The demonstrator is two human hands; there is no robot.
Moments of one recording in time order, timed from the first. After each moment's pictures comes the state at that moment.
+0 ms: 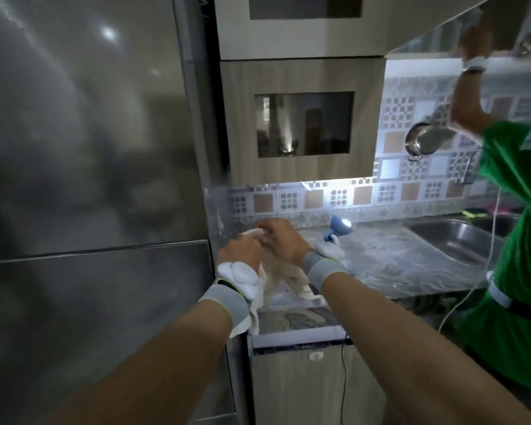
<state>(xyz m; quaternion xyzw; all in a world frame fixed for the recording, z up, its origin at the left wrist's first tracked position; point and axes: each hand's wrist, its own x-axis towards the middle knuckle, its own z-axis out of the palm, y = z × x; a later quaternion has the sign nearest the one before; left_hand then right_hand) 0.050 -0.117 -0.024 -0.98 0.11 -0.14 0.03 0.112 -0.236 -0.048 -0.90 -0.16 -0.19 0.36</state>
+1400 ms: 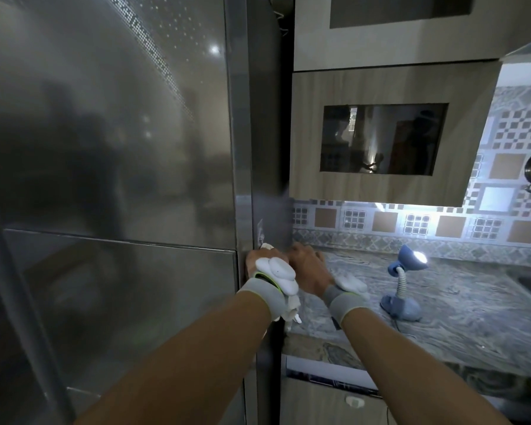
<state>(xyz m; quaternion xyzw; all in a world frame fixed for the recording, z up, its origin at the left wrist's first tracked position) 0.112 -0.120 -0.040 -0.99 0.00 -0.06 0.11 0.154 -0.226 -0.076 -0.96 -0.20 -0.16 0.13</state>
